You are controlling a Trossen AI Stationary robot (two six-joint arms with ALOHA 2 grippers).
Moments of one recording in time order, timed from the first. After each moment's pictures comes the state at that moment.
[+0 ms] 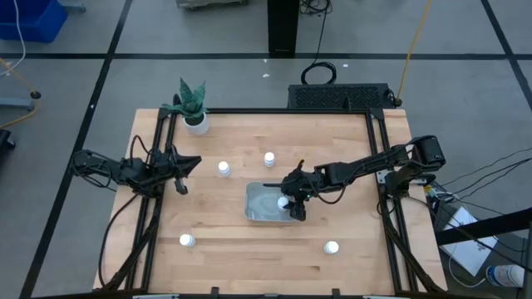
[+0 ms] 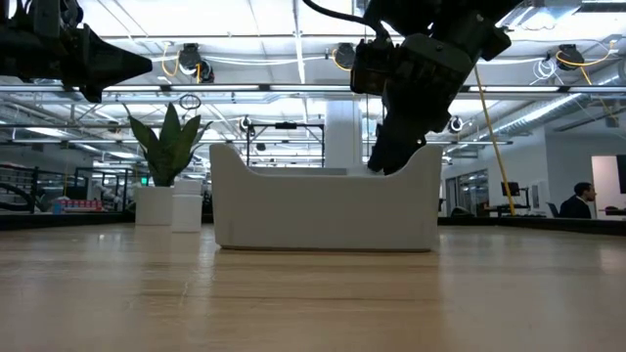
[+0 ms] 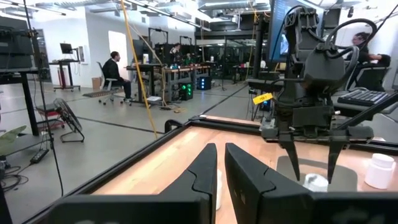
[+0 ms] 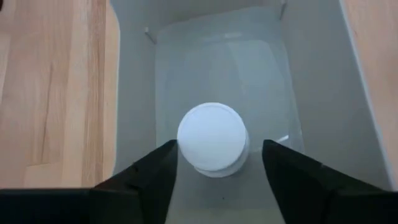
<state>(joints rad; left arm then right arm) -0.28 0.04 0.09 0.08 -0.62 0.04 0.10 1.65 0.96 -0.23 -0.08 0.30</state>
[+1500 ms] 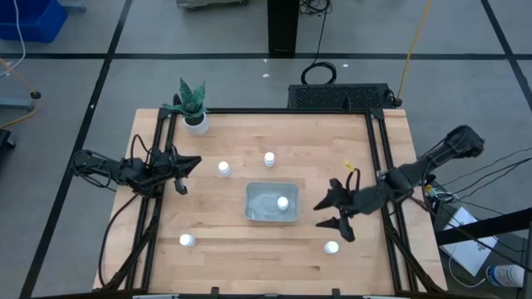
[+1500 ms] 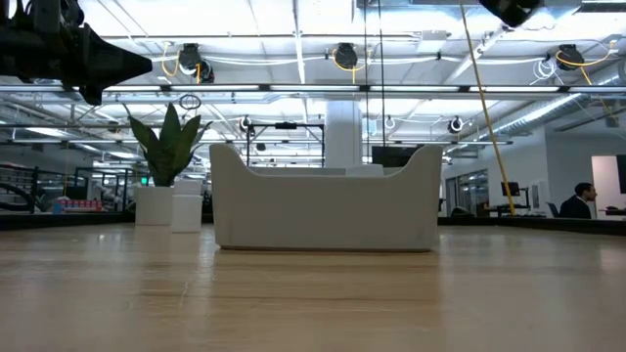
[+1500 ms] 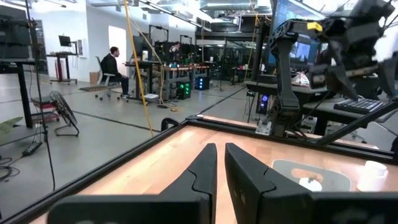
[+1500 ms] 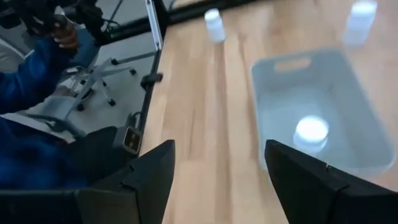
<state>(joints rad) -0.28 0.04 0.09 0.08 -0.62 -0.02 0.53 1.08 0.89 -0.38 0.21 0.56</state>
